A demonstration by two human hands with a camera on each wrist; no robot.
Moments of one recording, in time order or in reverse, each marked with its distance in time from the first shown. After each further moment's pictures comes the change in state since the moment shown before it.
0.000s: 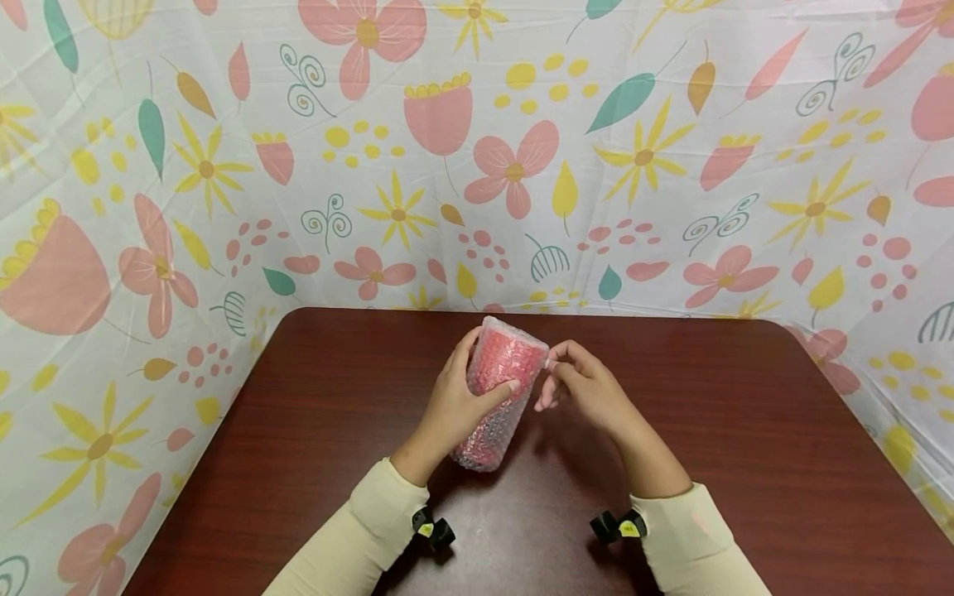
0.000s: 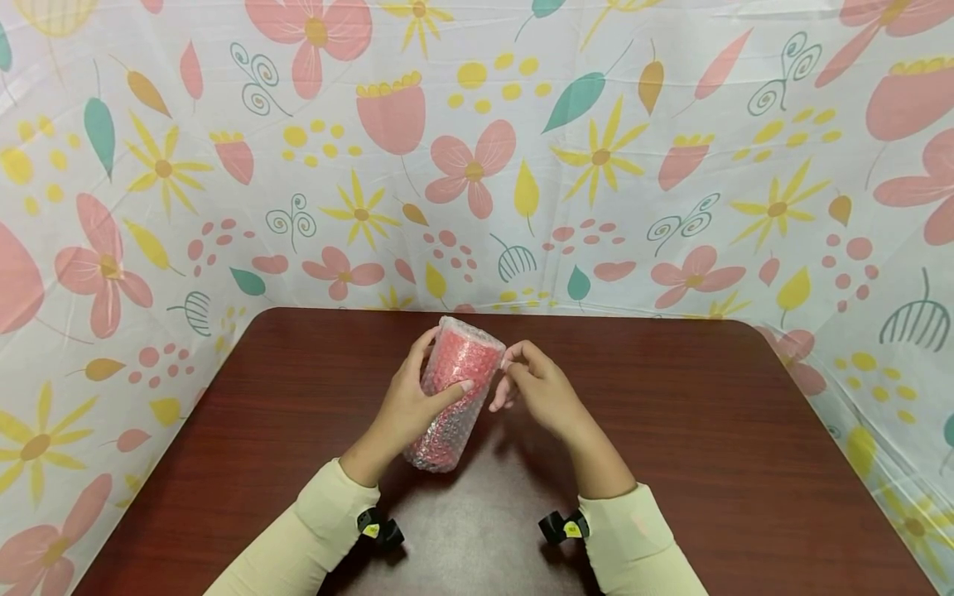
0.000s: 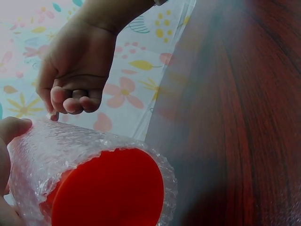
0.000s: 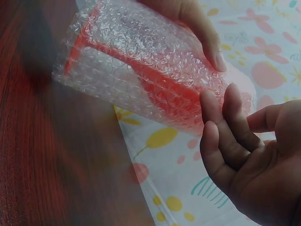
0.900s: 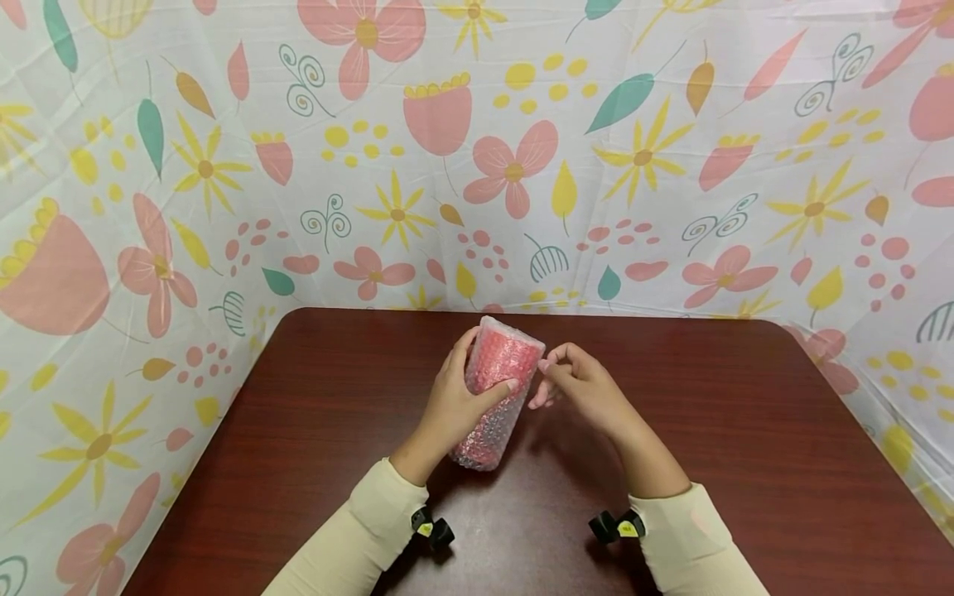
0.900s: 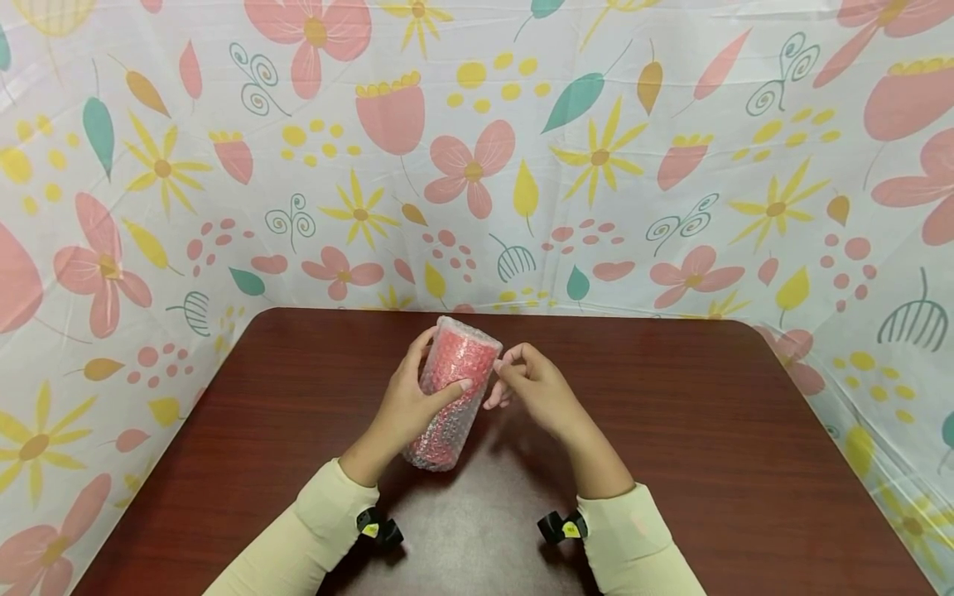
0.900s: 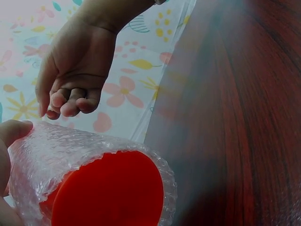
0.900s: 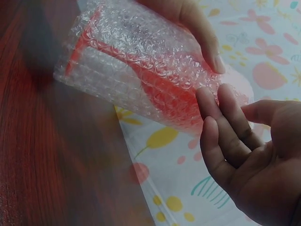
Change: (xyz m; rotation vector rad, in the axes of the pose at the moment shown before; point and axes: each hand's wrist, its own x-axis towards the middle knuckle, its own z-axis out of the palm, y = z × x) left_hand 0.000 0.000 -0.001 0.023 0.014 -0.018; right_hand 0.001 0.003 0.000 -0.019 -0.012 0.010
